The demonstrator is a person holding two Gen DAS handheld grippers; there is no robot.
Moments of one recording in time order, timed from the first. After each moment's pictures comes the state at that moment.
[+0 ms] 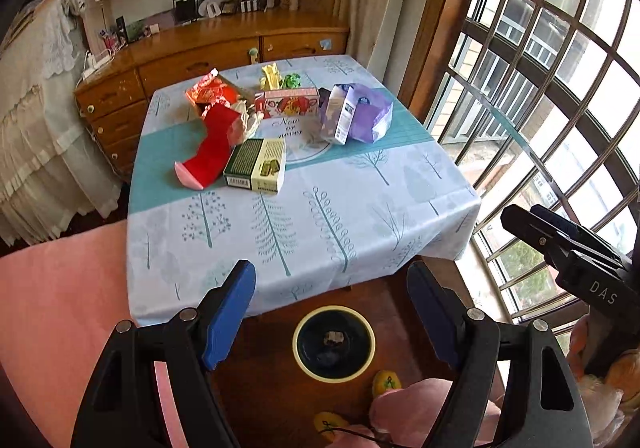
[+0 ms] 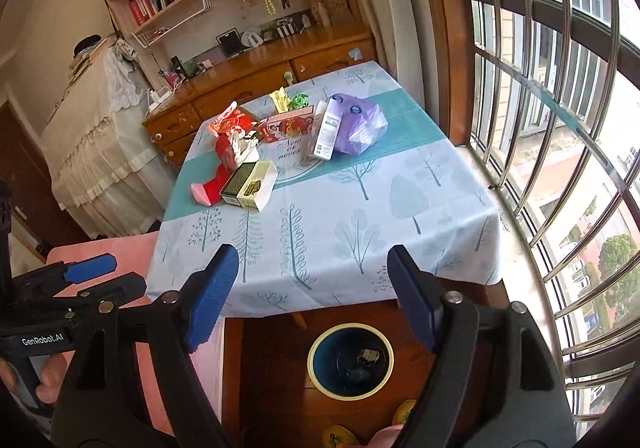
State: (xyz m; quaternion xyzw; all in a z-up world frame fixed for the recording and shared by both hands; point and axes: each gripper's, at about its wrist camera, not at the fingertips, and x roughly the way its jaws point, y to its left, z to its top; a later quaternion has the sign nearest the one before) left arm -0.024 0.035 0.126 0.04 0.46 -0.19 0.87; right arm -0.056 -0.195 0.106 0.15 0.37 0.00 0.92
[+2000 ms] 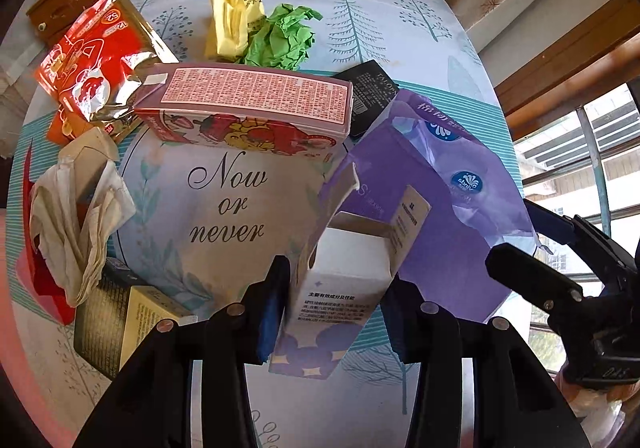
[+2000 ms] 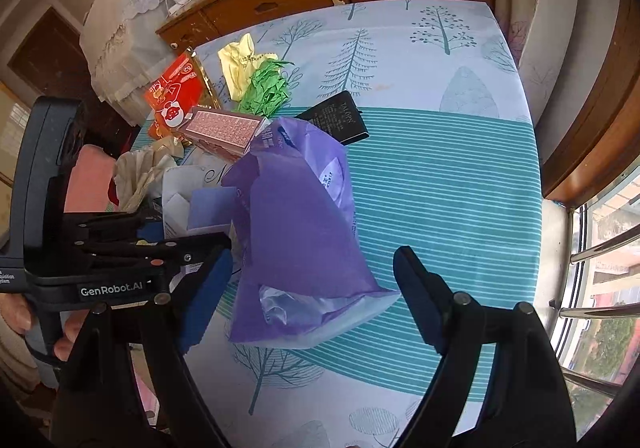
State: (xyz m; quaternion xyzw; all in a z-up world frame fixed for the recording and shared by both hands) left arm 0.414 -0.127 -0.085 -0.07 0.63 -0.10 0.77; right arm 0.424 -0.313 -0.059 0.07 0.54 0.21 0.81
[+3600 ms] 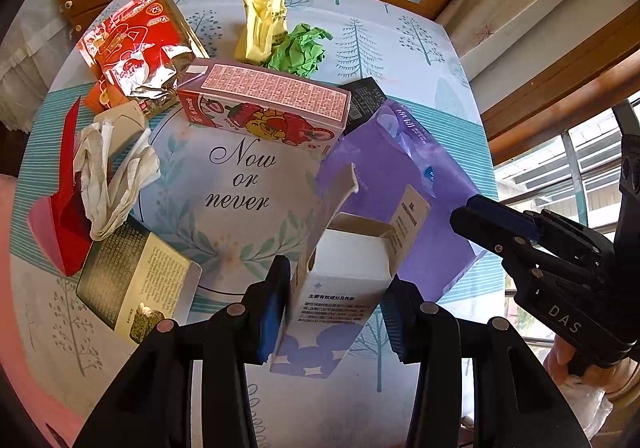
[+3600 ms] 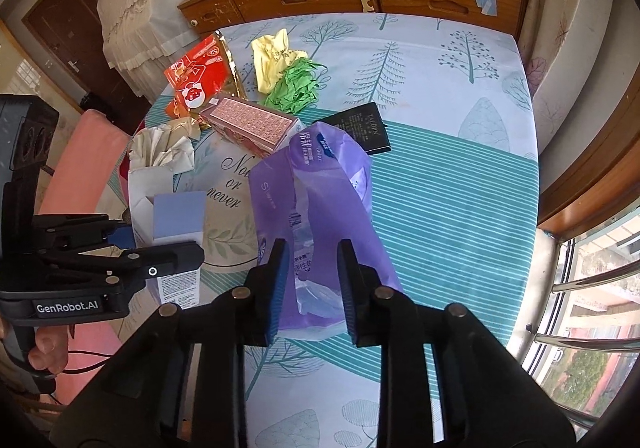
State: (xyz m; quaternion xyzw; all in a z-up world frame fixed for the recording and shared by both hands) left arm 0.365 -0.110 -0.043 -0.11 0.61 -0.08 0.78; right arm 0.413 -0.296 -0.033 0.00 0.54 0.23 0.81
